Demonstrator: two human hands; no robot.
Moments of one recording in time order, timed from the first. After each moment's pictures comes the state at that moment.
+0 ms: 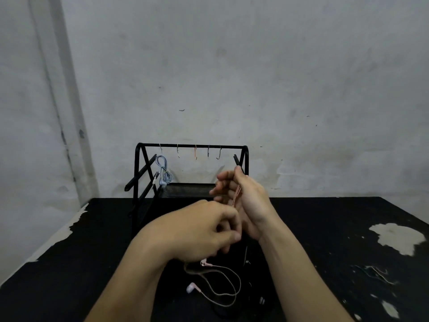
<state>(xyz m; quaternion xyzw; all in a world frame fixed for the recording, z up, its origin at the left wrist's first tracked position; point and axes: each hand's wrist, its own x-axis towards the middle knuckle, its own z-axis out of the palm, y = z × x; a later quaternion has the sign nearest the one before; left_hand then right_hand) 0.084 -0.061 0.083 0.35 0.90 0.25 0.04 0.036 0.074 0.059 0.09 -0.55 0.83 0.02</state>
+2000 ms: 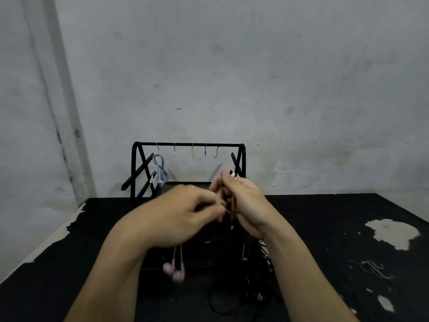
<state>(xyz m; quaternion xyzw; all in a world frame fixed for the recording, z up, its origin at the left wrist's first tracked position) 0.084 -0.084 0.095 0.34 0.90 0.29 -0.03 0.039 0.083 0.054 0.18 -0.63 0.76 -0.04</state>
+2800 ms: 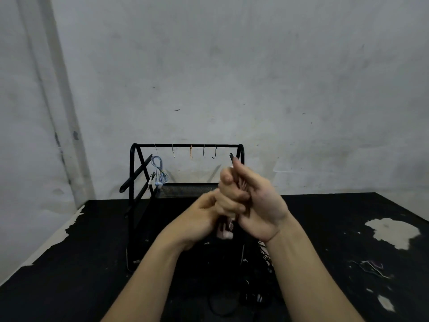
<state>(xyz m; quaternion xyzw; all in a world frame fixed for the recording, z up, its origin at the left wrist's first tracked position) 0.050 -0.033 0.040 0.21 0.66 0.71 0.07 0.054 0.093 0.072 0.29 -0.42 0.84 -0.20</state>
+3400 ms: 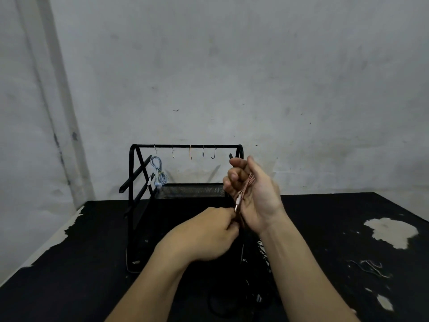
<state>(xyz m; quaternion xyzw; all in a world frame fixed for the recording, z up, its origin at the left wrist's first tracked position) 0.058 -0.033 0.048 0.32 0.92 0.24 -0.01 0.043 0.088 0.073 0.09 -0.41 0.91 0.05</state>
